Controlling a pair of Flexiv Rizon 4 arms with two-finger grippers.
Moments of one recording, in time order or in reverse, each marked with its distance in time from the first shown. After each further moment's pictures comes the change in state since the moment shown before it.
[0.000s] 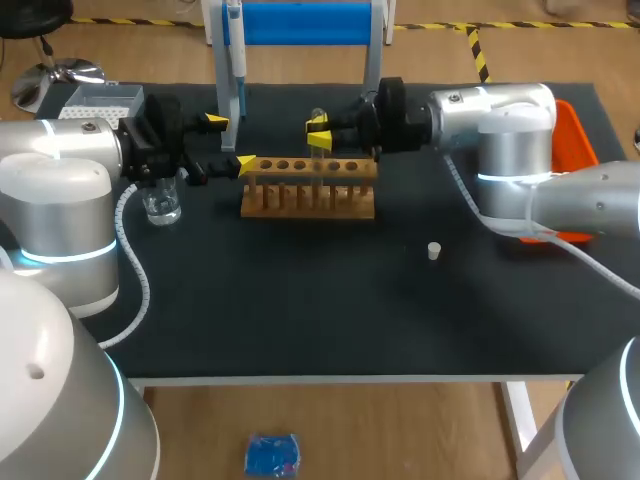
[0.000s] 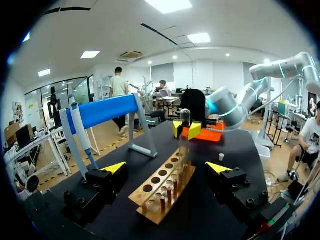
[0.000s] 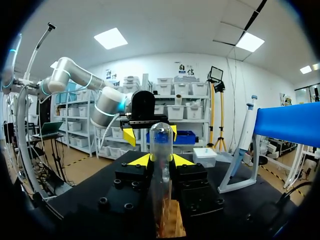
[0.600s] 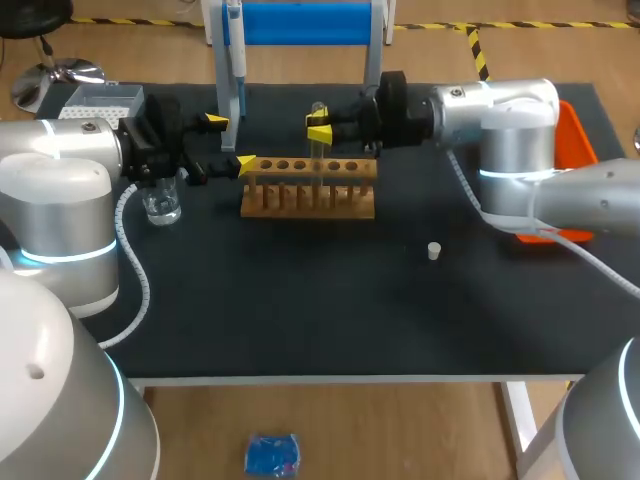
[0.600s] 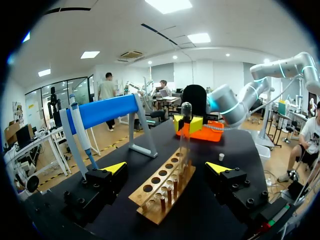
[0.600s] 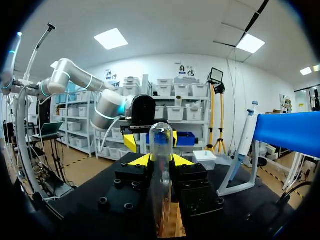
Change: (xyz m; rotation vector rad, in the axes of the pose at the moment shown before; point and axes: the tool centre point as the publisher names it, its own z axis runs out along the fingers) left arm 0.000 0.000 0.000 0.000 0.000 0.000; right arm 0.002 0.014 0.000 -0.005 -0.003 -0.006
